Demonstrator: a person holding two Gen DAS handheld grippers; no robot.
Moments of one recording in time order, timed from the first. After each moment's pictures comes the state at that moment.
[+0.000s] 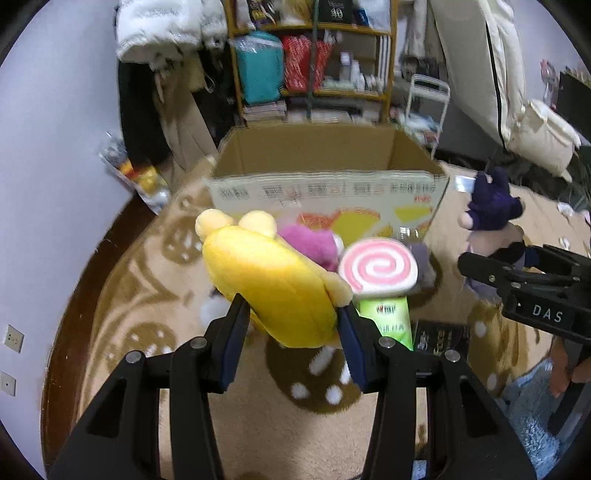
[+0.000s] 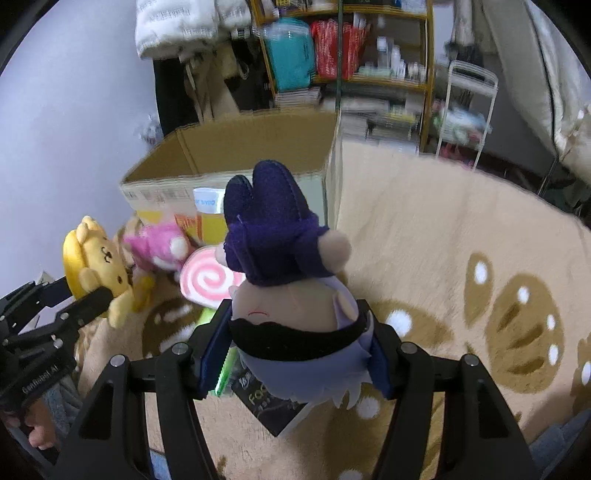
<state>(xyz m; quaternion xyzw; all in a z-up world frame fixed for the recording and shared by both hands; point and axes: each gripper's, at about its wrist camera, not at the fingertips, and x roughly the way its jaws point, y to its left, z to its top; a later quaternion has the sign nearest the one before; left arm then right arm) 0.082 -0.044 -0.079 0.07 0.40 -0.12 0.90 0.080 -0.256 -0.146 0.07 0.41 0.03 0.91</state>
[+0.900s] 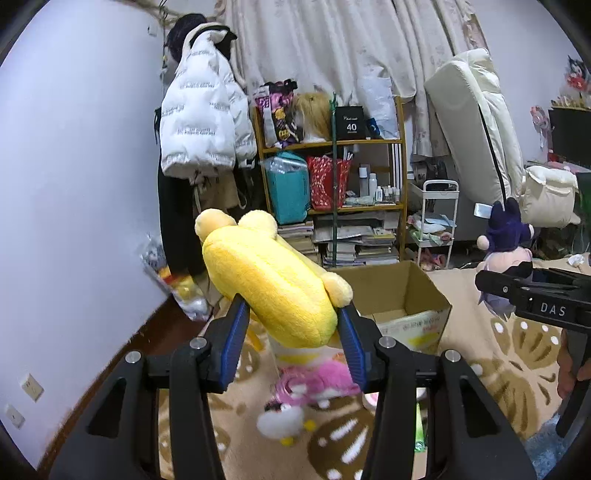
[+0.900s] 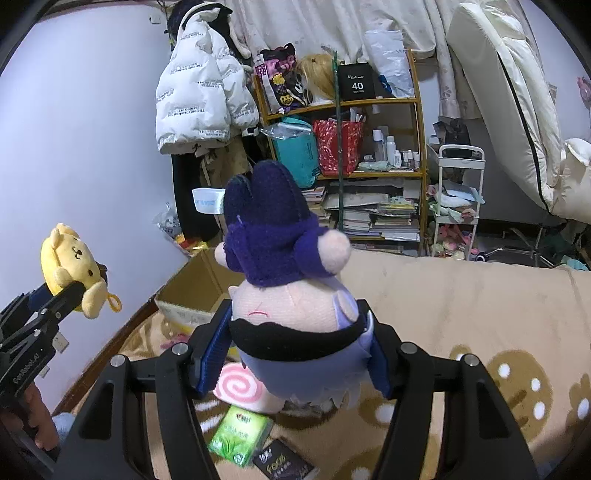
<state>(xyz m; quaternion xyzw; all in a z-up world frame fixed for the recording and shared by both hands) 0.068 -0.028 0.006 0.09 0.19 -0.09 0.97 0.086 -0.278 -0.071 0.10 0.25 0.04 0.96</state>
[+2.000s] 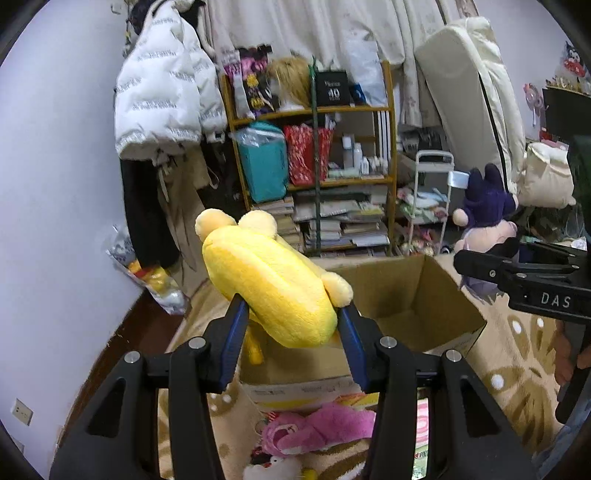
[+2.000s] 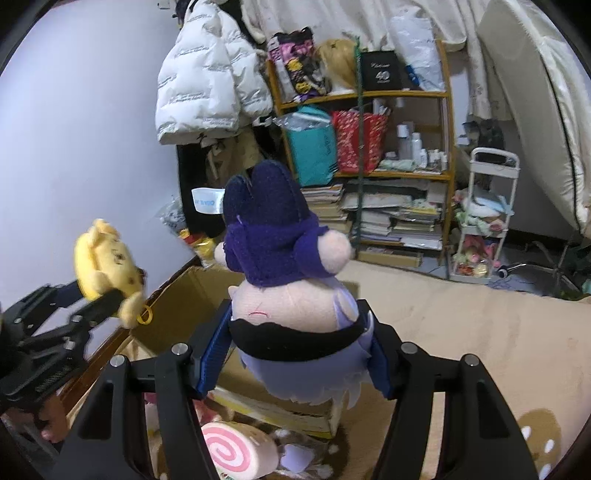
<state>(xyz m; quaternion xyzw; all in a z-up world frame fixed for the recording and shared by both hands) 0.181 -0.057 -0.026 0.10 0.26 -0.14 0.95 0.180 -0.278 -0.079 0.08 0.27 0.08 0.96</state>
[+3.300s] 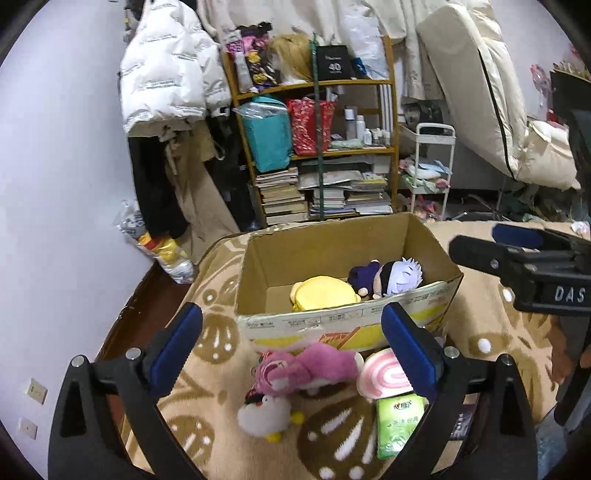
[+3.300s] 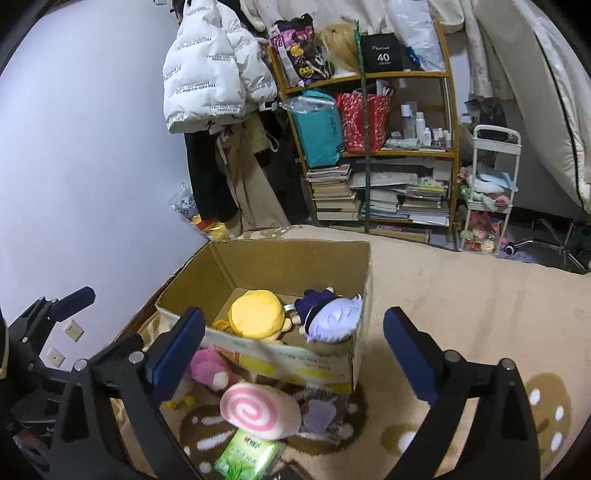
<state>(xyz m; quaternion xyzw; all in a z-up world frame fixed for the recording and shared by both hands) 0.127 -0.064 -0.018 0.11 0.30 -0.10 0.94 0.141 -0.273 -0.080 0.10 0.30 0.09 0.94</state>
